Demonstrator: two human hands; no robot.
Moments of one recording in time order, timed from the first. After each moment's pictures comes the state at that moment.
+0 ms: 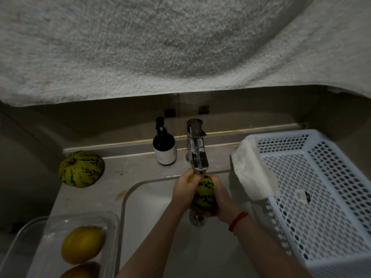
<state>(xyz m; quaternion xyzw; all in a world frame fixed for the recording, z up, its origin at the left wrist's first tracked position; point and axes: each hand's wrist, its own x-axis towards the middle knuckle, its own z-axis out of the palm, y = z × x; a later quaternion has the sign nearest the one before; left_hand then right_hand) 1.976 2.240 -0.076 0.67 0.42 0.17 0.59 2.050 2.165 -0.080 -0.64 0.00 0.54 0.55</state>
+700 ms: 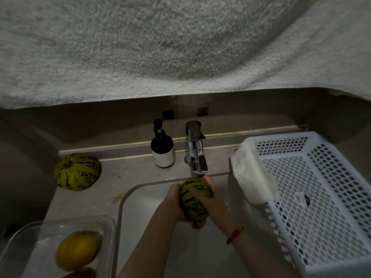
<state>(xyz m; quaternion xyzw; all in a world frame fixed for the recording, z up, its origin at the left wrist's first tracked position) 1.962 2.248 -0.069 0.18 0.51 -0.01 0.84 2.037 2.159 -0.077 -0.70 -0.29 0.35 0.55</state>
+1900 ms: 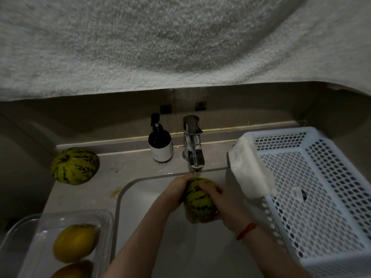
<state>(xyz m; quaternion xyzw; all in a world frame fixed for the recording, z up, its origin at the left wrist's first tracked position) 1.972 2.246 -0.077 0.48 0.45 0.05 0.75 2.056 2.134 -0.084 -0.68 -0.11 0.50 0.52</state>
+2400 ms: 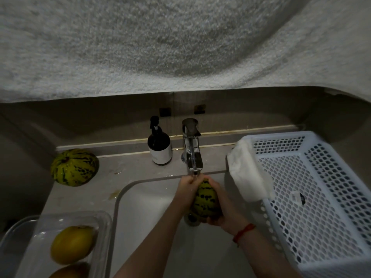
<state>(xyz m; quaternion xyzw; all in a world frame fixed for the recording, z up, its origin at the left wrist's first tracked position) 1.992 2.228 -0.085 0.61 0.39 0.17 0.67 2.056 2.137 -0.084 -0.64 0.07 0.55 0.53</state>
